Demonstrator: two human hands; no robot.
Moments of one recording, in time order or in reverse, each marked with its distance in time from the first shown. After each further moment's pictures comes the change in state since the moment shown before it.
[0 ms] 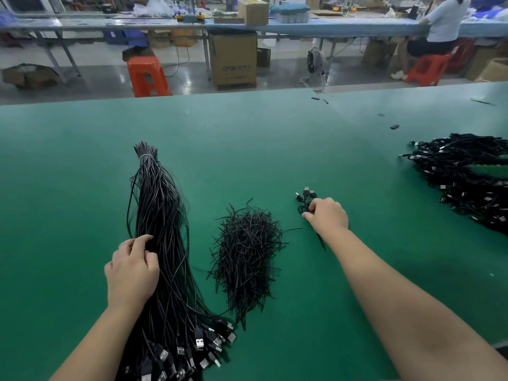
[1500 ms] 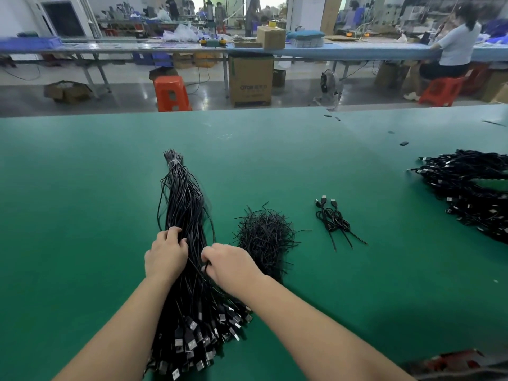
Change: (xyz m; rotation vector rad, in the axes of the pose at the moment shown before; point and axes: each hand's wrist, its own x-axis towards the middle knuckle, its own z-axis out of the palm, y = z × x) left_hand 0.006 0.014 -0.011 0.065 -0.176 -0.078; right_hand -0.187 -0.186 0.024 0.167 -0.096 -0.896
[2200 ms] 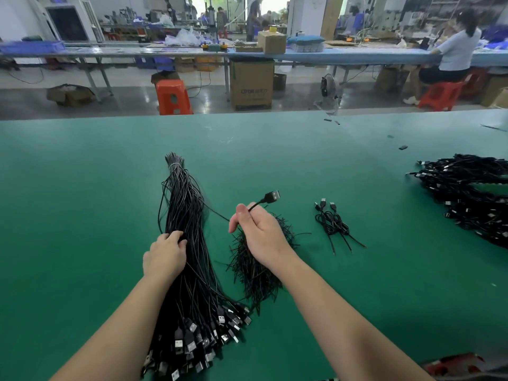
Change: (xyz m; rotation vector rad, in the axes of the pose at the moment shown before) left_hand -0.001 0.000 -0.009 0.092 -0.042 -0.014; right_hand -0.020 0.011 -0.091 0.787 0.352 0.237
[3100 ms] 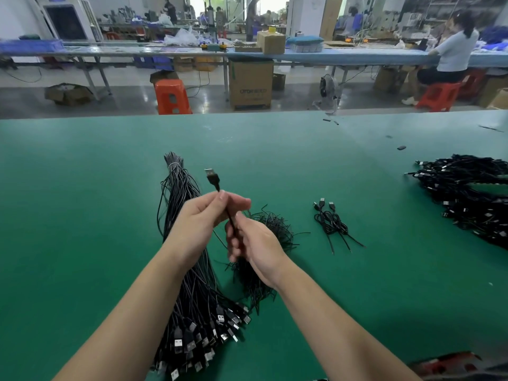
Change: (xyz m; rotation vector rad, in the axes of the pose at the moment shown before) left_hand -0.078 0.105 -0.118 -1.199 -0.270 0.520; right_hand -0.013 -0.006 0.014 0.626 -0.180 0.240
